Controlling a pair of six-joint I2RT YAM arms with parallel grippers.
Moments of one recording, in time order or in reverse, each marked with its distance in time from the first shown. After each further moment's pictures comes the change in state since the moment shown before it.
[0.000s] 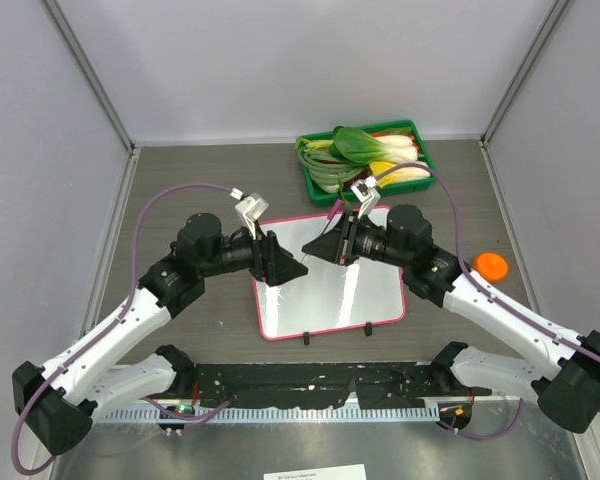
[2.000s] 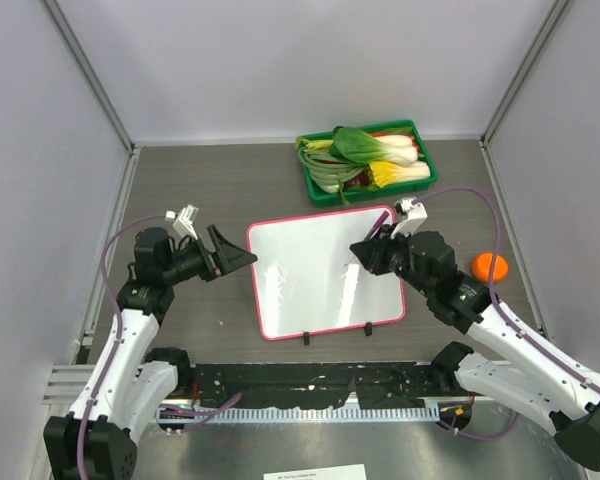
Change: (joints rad) left arm 0.579 -0.185 -0.266 -0.085 0.226 -0.226; right arm -0.024 -0.276 -0.169 -0.243 0.512 -0.269
